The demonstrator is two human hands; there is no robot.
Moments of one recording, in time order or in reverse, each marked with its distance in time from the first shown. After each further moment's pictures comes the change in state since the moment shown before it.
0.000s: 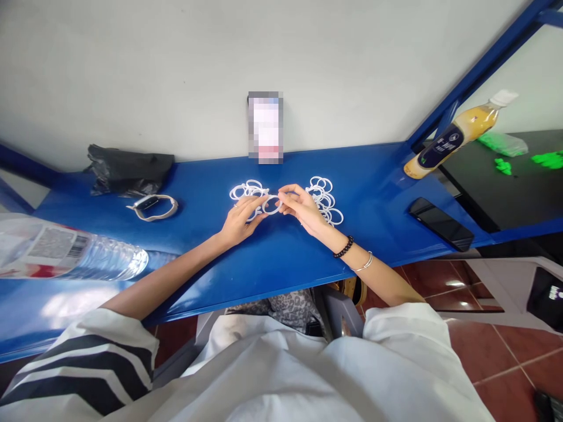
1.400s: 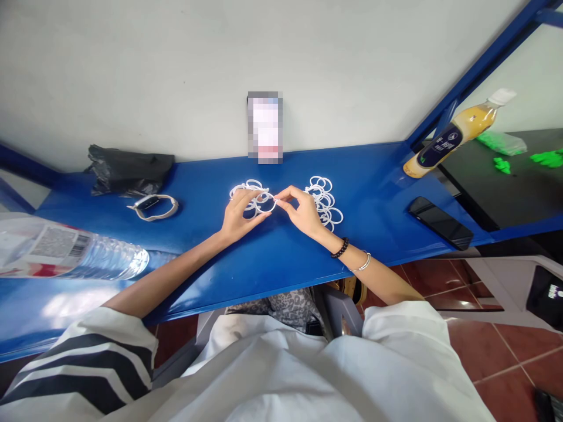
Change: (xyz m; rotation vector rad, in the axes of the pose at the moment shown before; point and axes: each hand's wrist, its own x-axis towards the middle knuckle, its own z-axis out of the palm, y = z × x) left_hand 0.003 -0.002 -0.001 -0.040 0.032 -0.218; right_hand 0.000 0.003 0.003 -0.631 0.096 -0.481
